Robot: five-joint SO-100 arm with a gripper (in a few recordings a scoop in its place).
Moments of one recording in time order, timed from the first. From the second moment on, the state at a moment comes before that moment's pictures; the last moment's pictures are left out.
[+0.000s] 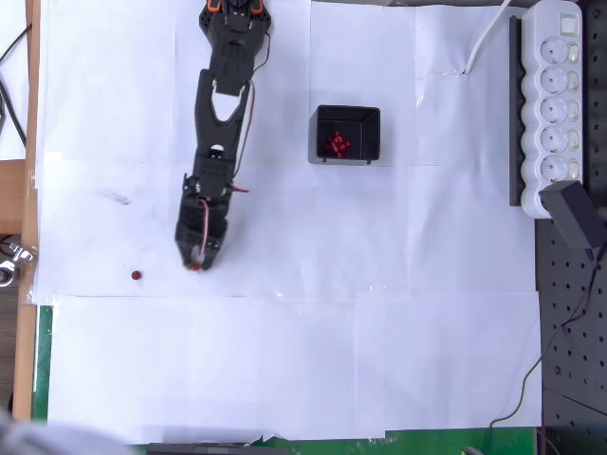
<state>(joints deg) 2.9 117.3 104.5 35.7 -107.0</state>
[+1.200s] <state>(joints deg) -42.6 83.1 97.0 87.6 -131.2</state>
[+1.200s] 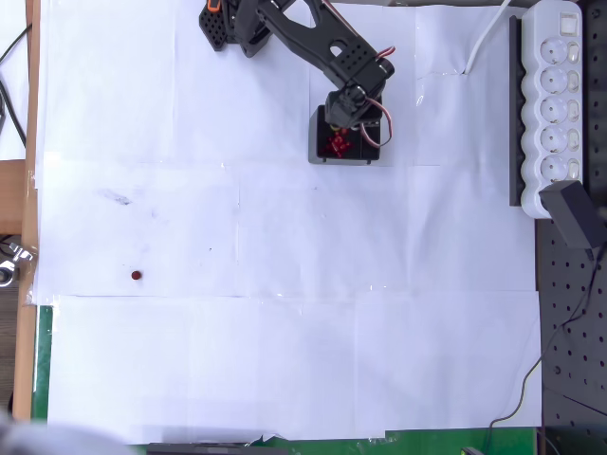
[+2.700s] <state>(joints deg) 20.7 126.3 101.5 13.0 -97.0</state>
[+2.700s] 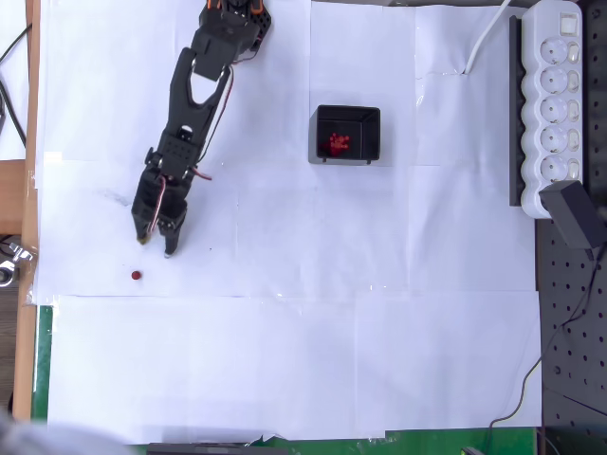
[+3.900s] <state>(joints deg) 22.2 141.2 118.0 7.1 -87.4</state>
